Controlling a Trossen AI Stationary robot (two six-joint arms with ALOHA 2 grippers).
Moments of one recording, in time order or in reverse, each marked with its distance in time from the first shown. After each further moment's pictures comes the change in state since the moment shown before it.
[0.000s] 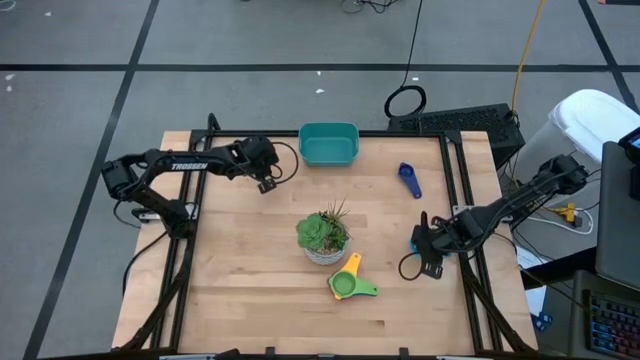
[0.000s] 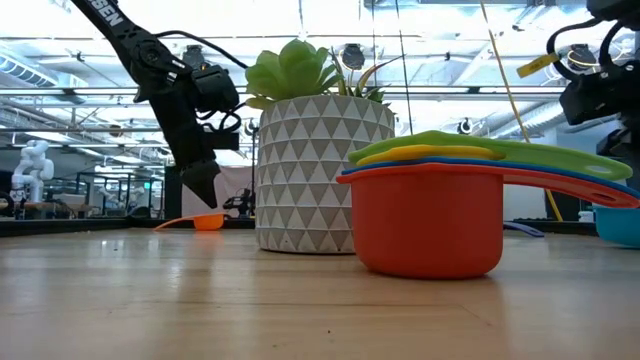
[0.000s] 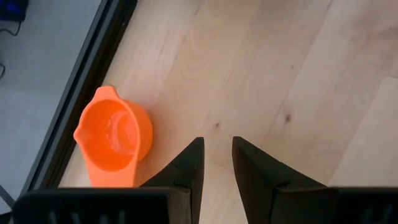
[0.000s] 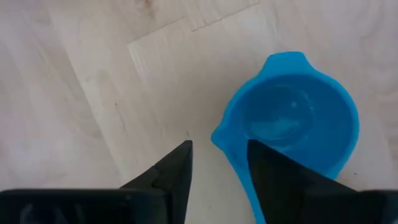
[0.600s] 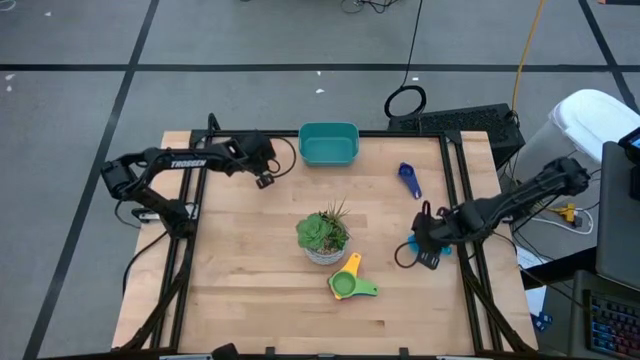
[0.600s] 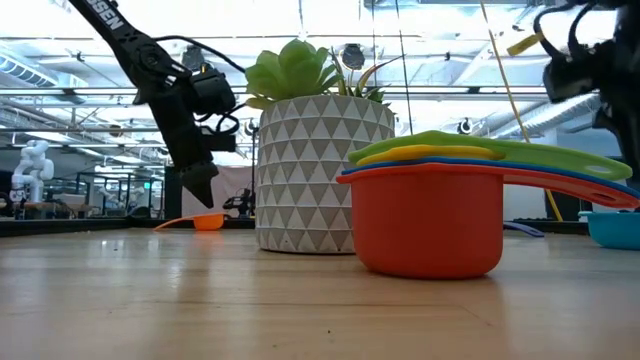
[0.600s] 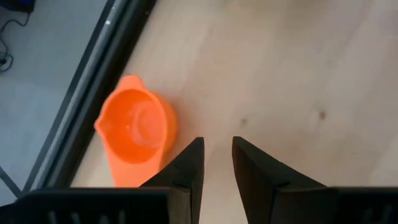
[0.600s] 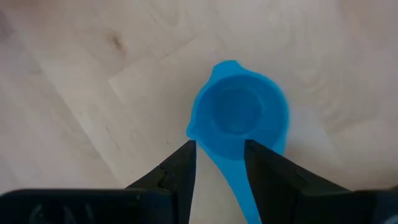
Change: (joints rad) left arm 0.054 0.000 0.000 0.005 0.000 0.026; right arm -0.077 0.000 0.133 -0.191 0.051 0.077
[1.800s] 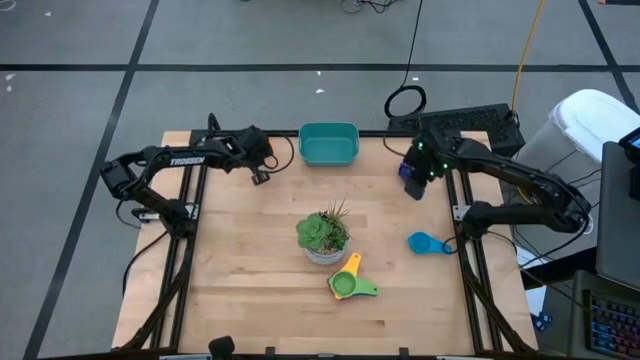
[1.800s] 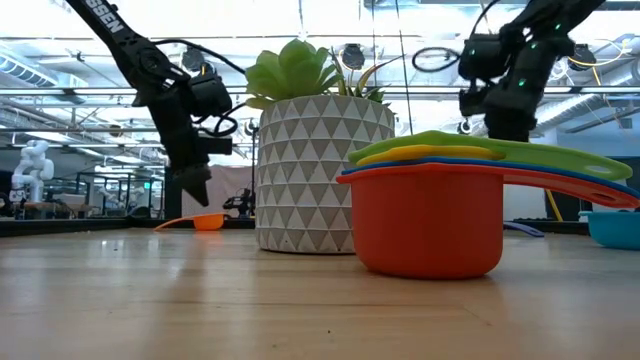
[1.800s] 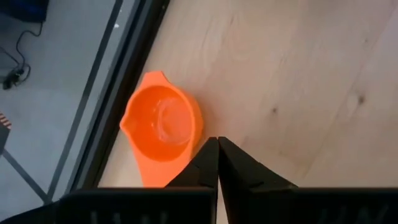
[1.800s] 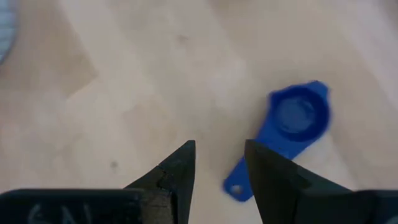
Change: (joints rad) left arm 0.060 0.000 0.000 0.013 -0.009 0.130; right arm -1.098 0.092 0.115 0.195 -0.185 -1.049
